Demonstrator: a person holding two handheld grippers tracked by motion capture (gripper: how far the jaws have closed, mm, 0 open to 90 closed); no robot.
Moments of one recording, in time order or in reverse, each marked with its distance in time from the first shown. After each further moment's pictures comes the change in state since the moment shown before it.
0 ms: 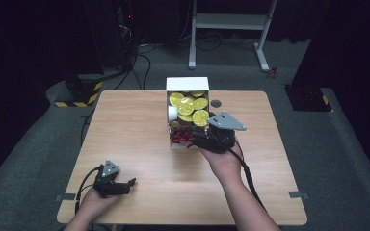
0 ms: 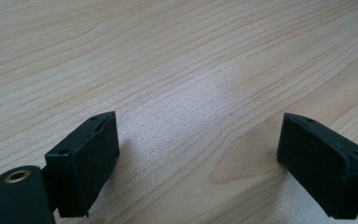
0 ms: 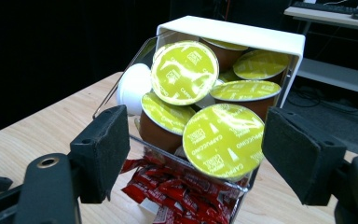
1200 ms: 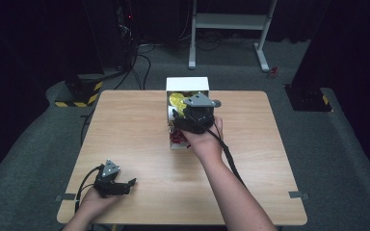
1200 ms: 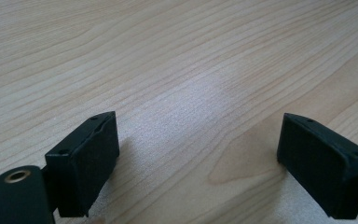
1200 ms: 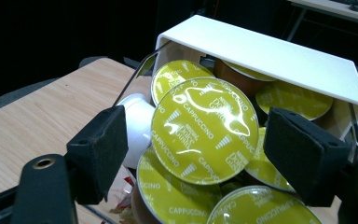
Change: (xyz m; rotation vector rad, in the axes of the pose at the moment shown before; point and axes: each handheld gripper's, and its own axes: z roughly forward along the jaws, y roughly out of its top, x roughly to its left) left arm 0.000 0.001 0.001 -0.005 -0.011 0.001; right arm 0.017 0.035 0.064 0.117 -0.063 -0.055
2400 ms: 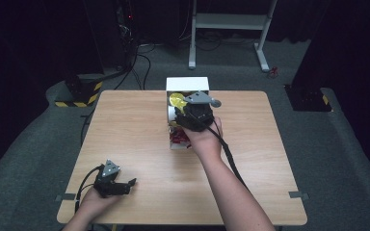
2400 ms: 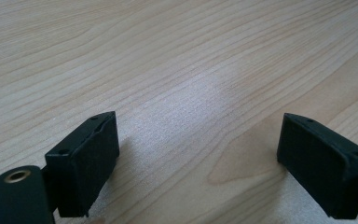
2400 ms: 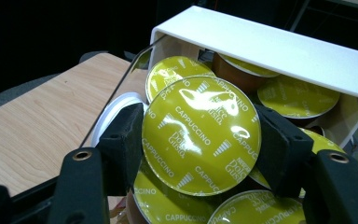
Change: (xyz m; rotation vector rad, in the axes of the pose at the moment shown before) left arm 0.000 0.000 0.000 -0.002 0.000 0.005; right arm -0.003 0.002 0.004 0.027 0.012 0.022
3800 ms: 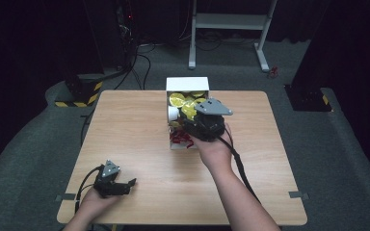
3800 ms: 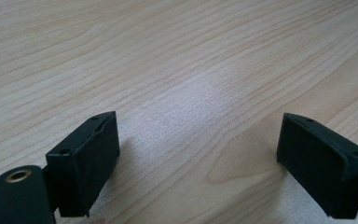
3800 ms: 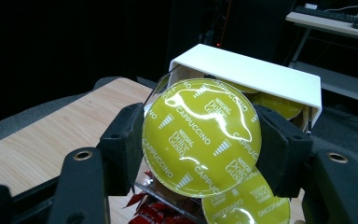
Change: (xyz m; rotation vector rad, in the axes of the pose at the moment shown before) left arm 0.000 -0.001 -0.001 0.001 -0.001 -0.001; right arm 0.000 -0.006 -0.054 -0.120 0.044 0.003
